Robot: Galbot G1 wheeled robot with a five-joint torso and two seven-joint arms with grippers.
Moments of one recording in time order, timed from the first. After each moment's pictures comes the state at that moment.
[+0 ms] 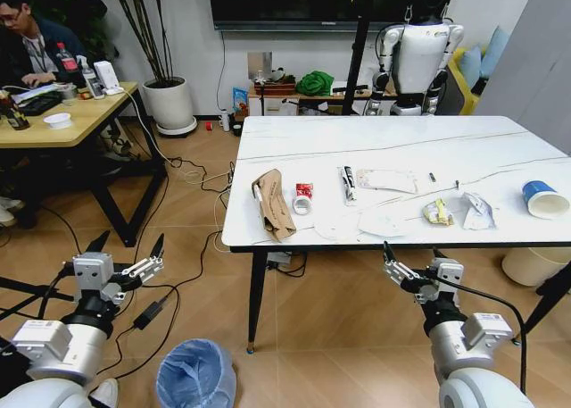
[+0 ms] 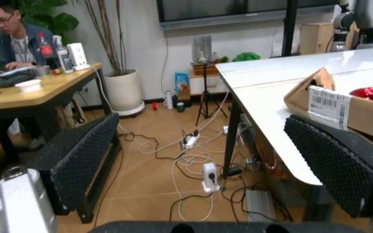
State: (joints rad) left arm 1.73 -1.21 -0.83 -2.42 -0.36 0.21 -0.01; right arm -1.68 1.61 0.66 2.38 0.14 -0.29 -0.04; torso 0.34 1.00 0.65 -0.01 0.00
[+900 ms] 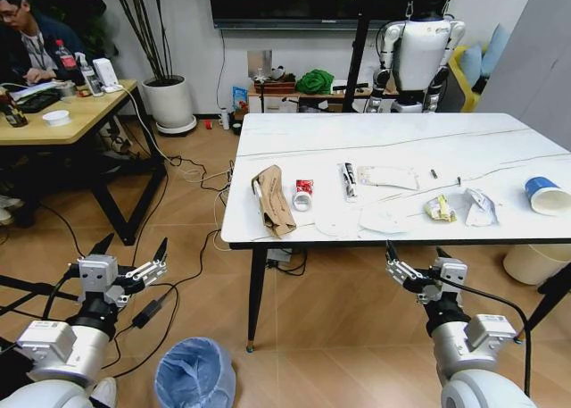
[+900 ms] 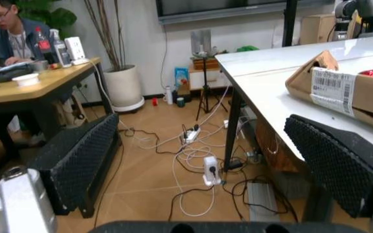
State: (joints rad) left arm 1.73 -1.20 -0.83 -2.41 -0.35 0.23 0.00; right arm -1.68 1.61 0.66 2.39 0.13 -0.28 -0.04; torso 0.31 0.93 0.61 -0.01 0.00
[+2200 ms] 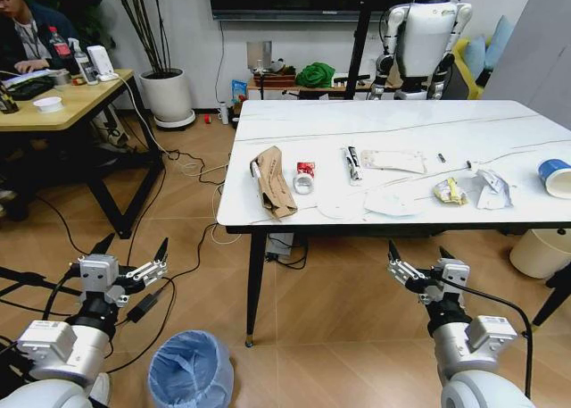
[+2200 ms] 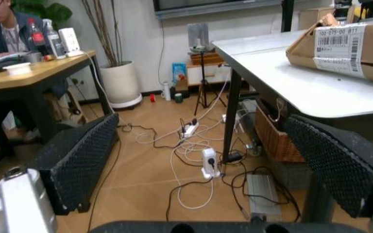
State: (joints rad) left arm 1.73 -1.20 -0.83 -2.41 -0.35 0.22 0.01; right arm -1.68 1.61 0.66 2.38 0.12 -0.26 -0.03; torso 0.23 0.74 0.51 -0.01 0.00
